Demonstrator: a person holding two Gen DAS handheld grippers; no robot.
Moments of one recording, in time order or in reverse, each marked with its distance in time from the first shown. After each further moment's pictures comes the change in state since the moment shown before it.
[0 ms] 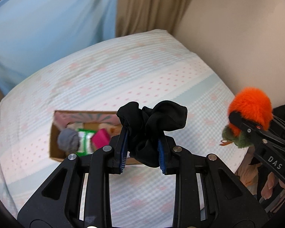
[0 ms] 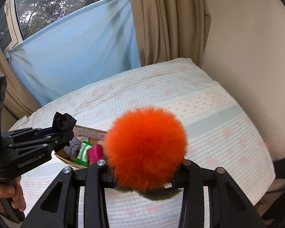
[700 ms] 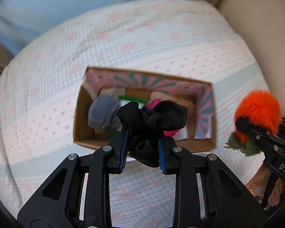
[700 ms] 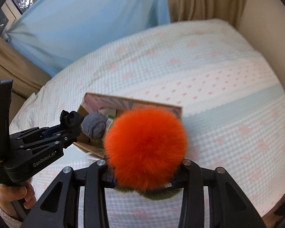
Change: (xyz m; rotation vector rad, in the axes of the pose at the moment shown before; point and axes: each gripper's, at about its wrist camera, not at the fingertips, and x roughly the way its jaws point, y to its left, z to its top) left arm 0.117 0.154 -0.035 -0.148 0.262 0.122; right arm 0.166 0.092 -0.015 -0.013 0.337 0.140
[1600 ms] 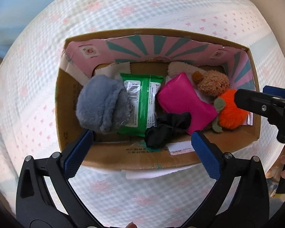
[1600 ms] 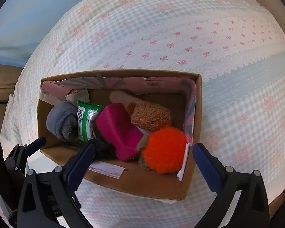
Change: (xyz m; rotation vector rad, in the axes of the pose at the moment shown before) left arm 0.099 0.004 0.000 0.110 0.178 0.067; right arm 0.113 -0.017 0.022 0.160 0.285 -0.064
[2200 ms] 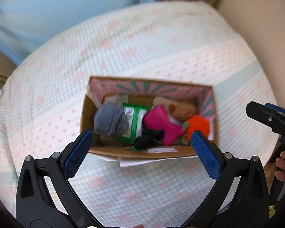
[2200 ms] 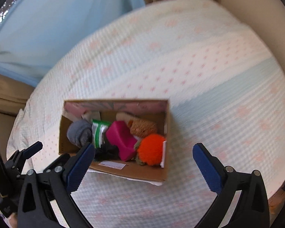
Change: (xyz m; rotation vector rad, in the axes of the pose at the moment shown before) left arm -0.136 -0.014 -0.014 -0.062 -0.246 -0.033; right arm -0.127 -0.021 -0.038 0.019 -0.275 0.017
